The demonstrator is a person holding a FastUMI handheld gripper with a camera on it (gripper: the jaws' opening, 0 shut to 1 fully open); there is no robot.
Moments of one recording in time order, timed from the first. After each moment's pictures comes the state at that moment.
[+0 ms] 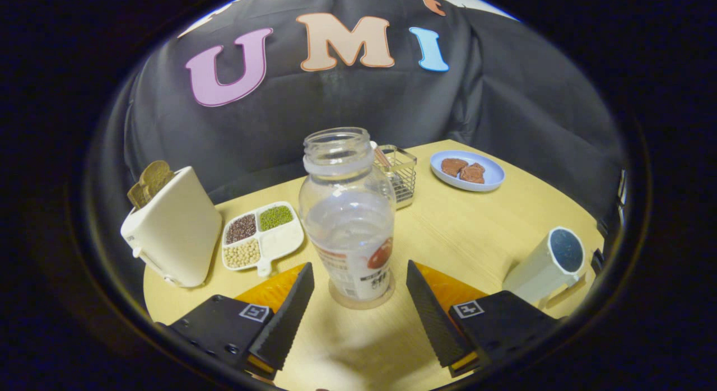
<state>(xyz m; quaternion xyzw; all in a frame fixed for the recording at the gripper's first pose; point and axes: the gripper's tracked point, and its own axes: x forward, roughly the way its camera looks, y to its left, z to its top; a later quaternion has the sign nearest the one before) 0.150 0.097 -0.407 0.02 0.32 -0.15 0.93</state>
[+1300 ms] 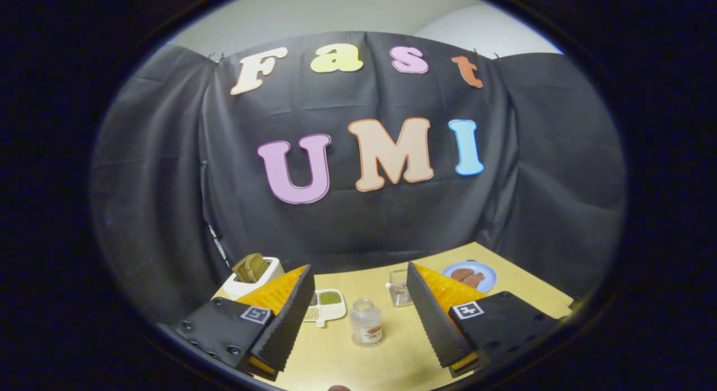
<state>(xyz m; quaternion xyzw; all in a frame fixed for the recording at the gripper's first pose) 0.141 0.120 -0.097 -0.01 0.13 0.01 0.99</state>
